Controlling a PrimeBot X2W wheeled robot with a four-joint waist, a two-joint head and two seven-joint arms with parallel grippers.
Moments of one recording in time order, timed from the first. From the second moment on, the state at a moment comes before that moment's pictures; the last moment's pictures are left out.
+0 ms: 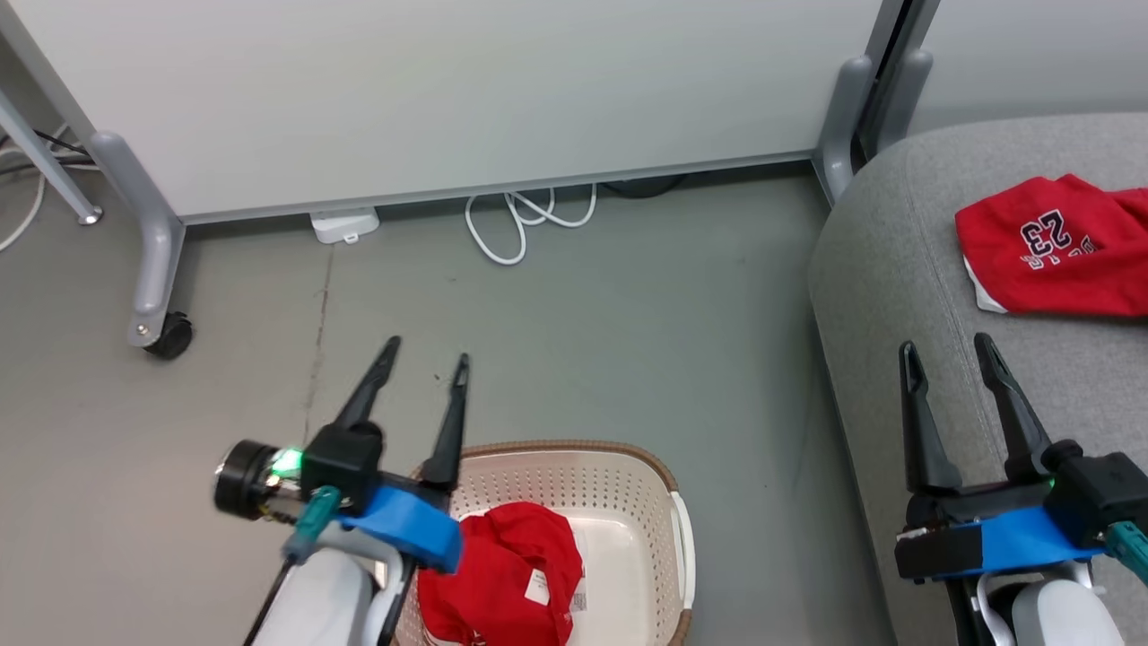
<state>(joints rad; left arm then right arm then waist) -0.26 0.10 -0.25 0.39 -0.08 -0.12 -0.26 -0.11 -0.05 -0.05 0.10 0.09 0.13 -0.26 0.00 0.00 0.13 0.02</state>
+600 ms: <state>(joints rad) -0.63 0.21 -0.80 0.80 -0.20 -0.13 -0.26 -0.29 -0.05 -0.03 0.03 0.11 0.13 -0.26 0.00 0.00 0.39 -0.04</state>
